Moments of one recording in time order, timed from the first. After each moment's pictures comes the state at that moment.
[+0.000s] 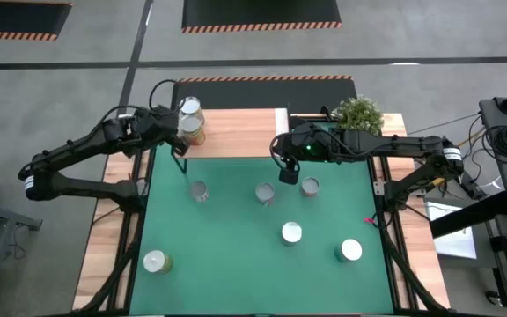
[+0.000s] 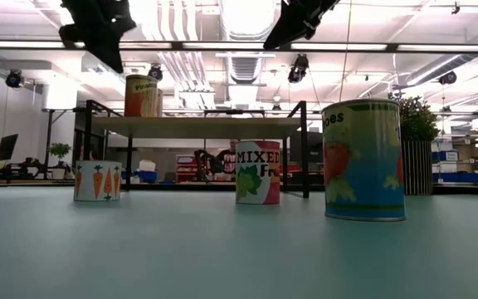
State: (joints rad) left arm 0.38 0.99 1.14 -1.03 -0.58 -0.33; right arm -0.11 1.45 1.38 -0.55 0.22 -0.15
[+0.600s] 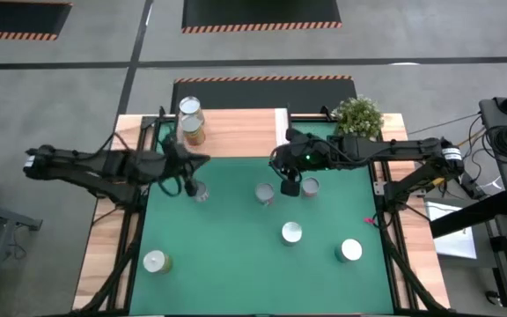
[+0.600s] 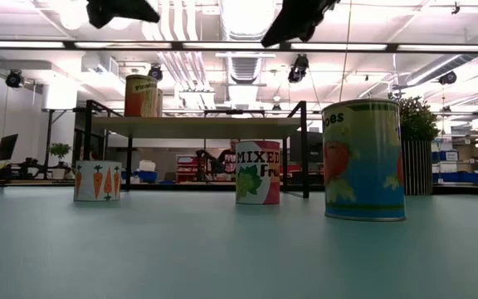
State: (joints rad) left arm -0.17 0.90 0.91 -0.43 -0.59 -0.22; right arm -0.04 1.45 1.35 -0.53 0.13 -0.09
